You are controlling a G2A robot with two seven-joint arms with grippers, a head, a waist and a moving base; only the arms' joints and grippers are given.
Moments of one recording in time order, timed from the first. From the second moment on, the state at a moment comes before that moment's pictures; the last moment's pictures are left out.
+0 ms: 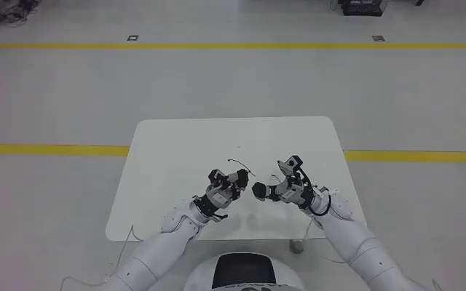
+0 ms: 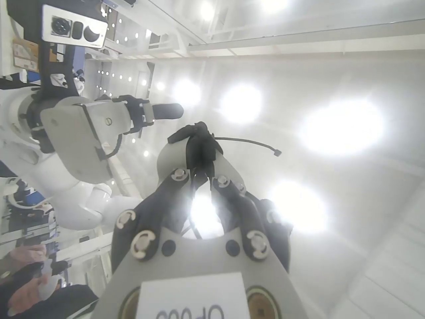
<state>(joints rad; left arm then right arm) 1.42 -1.21 -0.88 -1.38 -1.23 -0.31 -0.93 -1.41 -1.16 1.05 -1.29 1.08 -0.19 1.14</state>
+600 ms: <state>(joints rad) 1.43 -1.21 -0.88 -1.38 -1.18 -0.32 -0.96 -1.40 -1.17 1.06 -1.27 1.12 -0.12 1.23</state>
